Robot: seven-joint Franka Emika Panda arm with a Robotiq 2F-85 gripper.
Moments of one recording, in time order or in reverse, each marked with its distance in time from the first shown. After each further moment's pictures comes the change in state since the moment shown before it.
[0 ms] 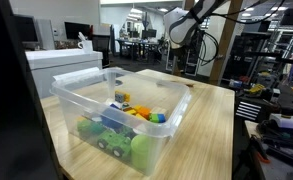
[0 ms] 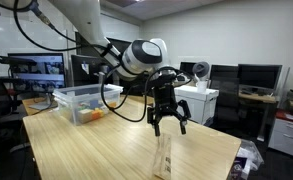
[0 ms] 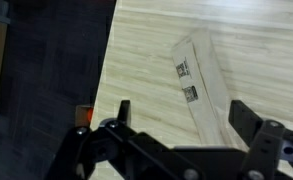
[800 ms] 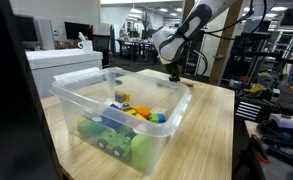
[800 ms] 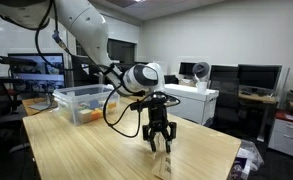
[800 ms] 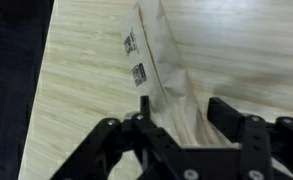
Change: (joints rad) arm 0.033 0.163 0.043 0.062 0.000 -0.007 0.120
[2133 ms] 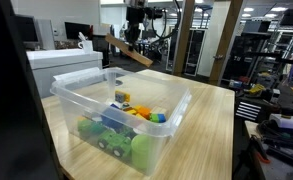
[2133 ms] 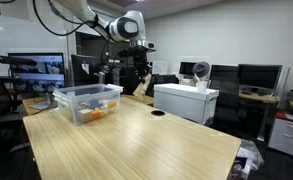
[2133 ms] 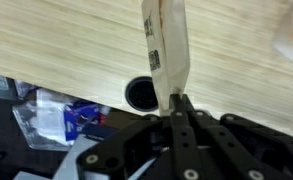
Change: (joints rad) arm 0.068 -0.252 0.288 0.180 0.365 -0.040 -0.055
